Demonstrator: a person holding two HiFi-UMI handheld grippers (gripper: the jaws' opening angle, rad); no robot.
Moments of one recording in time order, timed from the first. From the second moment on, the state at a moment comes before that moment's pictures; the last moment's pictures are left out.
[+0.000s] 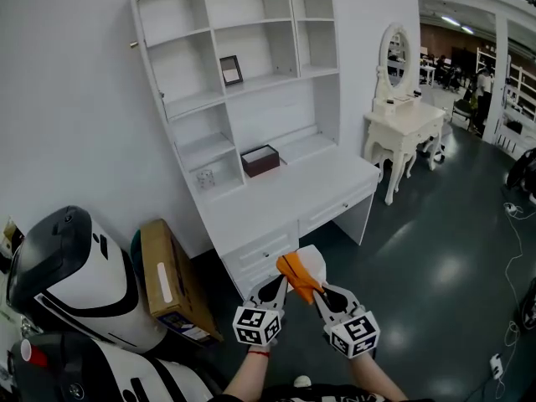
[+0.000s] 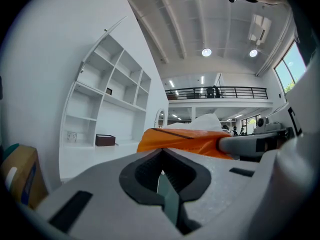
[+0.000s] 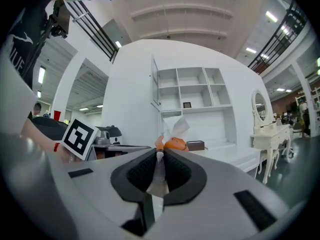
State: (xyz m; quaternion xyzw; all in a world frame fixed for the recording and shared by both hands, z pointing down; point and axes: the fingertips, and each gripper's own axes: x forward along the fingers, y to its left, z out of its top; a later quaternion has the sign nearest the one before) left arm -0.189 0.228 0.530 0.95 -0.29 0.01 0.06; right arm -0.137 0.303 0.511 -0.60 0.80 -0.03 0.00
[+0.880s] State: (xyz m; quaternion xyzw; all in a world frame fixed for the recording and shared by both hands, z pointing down) left arm -0.148 0.121 0.549 0.95 -0.30 0.02 0.07; right arm -0.094 0.184 0.528 -0.59 0.81 -0.05 0.02
